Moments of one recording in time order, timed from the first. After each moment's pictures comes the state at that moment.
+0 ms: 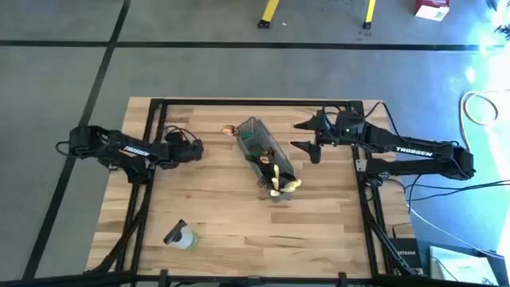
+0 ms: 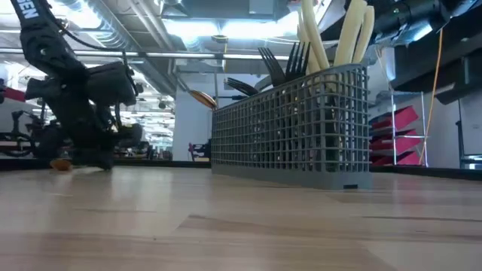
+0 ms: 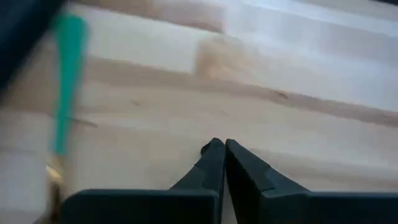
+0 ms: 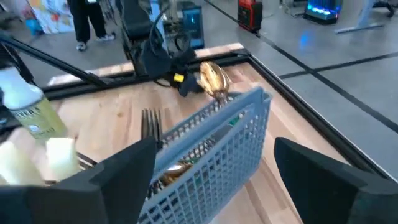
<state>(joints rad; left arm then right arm) 0.21 1.36 0.27 -0.07 -0.79 -1.35 -0.31 0.88 0.64 -0.06 -0.15 0.09</state>
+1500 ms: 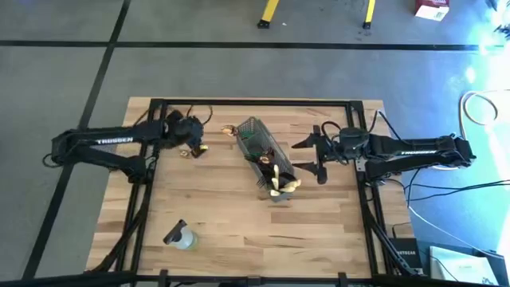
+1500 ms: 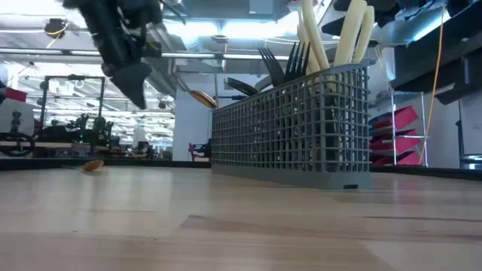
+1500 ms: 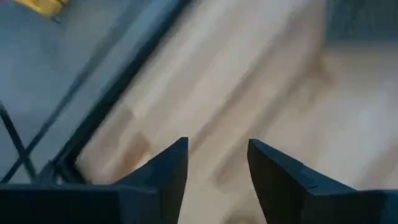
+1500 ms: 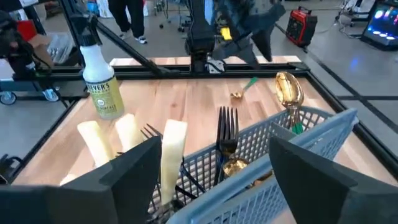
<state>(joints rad) 0.30 1.14 0.85 -0.85 -0.50 -0.16 -0.03 0.86 0.64 -0.07 -0.06 0.03</state>
